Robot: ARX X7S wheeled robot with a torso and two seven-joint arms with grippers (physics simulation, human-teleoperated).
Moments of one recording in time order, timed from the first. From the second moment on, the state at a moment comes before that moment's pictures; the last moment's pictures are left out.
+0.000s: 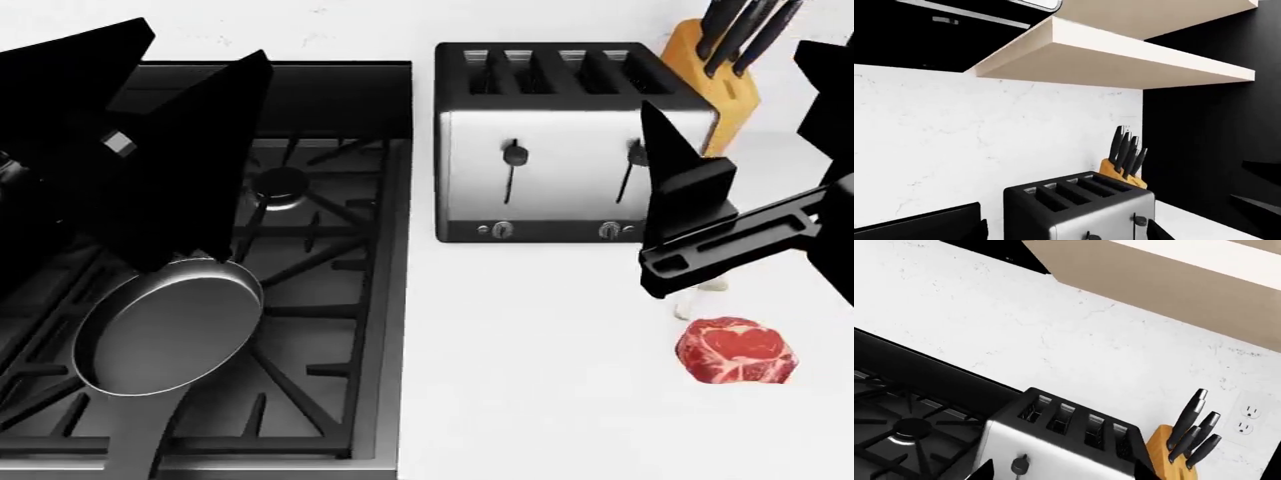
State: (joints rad) left arm -0.97 -0.98 0.05 0.71 -1.83 -0.70 -0.52; right arm 1.35 1.03 -0.27 -0.78 2.03 1.06 1.09
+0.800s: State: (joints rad) left arm -0.97 -0.99 0.05 0.72 -1.84 -0.70 -0.52; right arm 1.34 1.02 -0.26 -0.79 2.03 1.04 1.07
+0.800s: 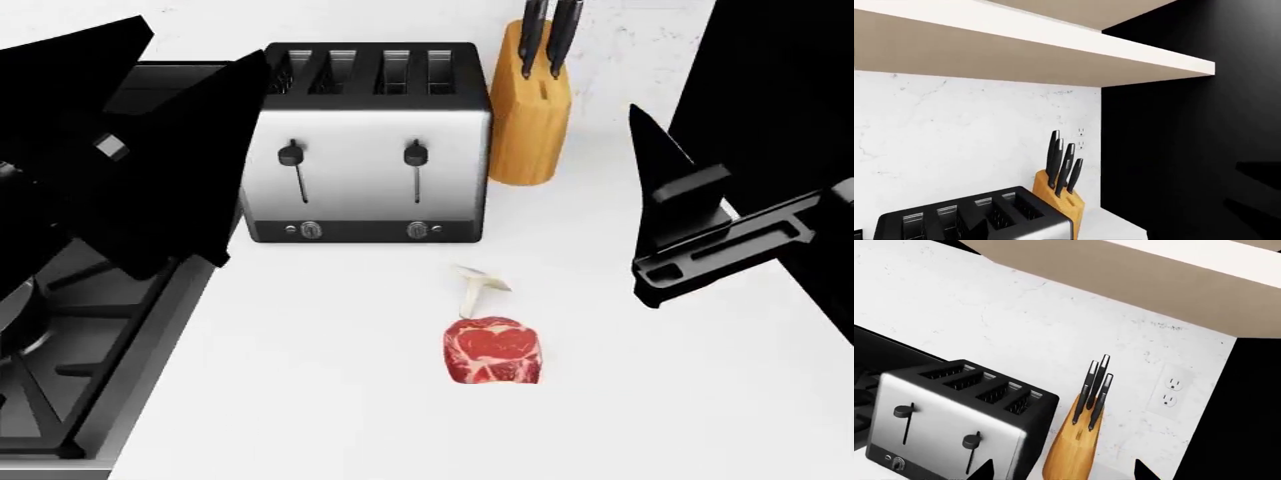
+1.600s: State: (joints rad) left arm -0.94 -0.98 0.04 0.71 -1.82 -0.69 -0.50; right arm 1.28 0.93 -0.31 -0.53 1.88 1.13 0.69
